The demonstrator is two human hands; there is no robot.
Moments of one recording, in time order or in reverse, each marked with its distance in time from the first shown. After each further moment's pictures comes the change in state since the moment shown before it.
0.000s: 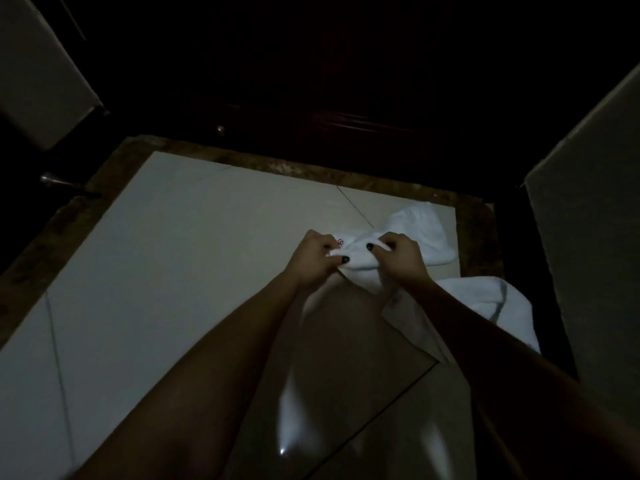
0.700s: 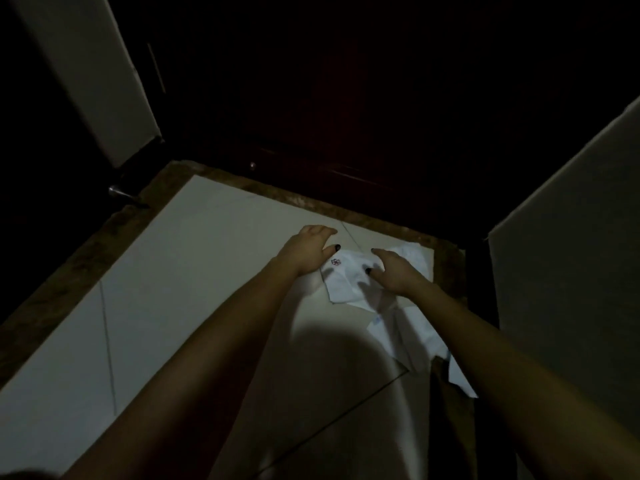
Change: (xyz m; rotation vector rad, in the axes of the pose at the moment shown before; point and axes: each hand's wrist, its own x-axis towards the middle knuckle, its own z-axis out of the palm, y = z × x) left_hand -0.023 0.082 -0.082 0.482 -0.104 -0.025; right_hand -0.032 -0.076 -0.071 -0.454 -0.335 -0.082
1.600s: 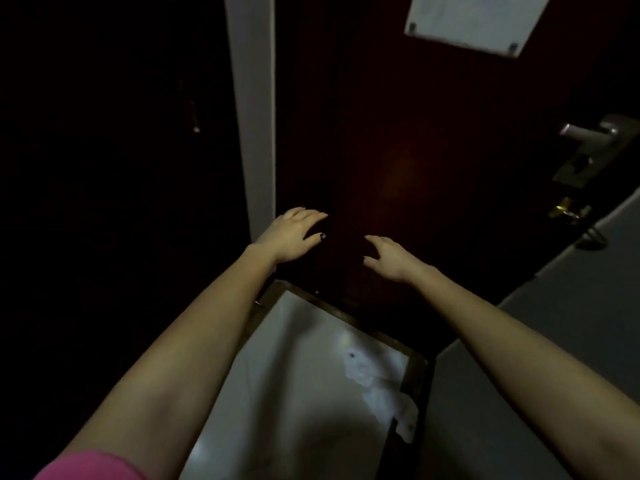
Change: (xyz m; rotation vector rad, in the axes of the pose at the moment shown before) left_hand -0.337 0.297 -0.713 0.167 0.236 -0.085; right_hand -0.411 -0.415 -0.606 -0.117 -0.019 -0.287
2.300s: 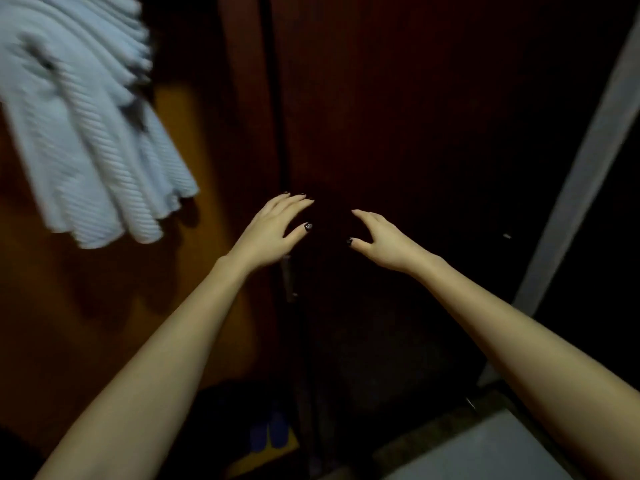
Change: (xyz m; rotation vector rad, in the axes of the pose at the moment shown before) left_hand -0.542 -0.176 -0.327 0.287 0.618 -0.514; right_hand -0.186 -0.575 0.039 0.116 0.041 -0.942
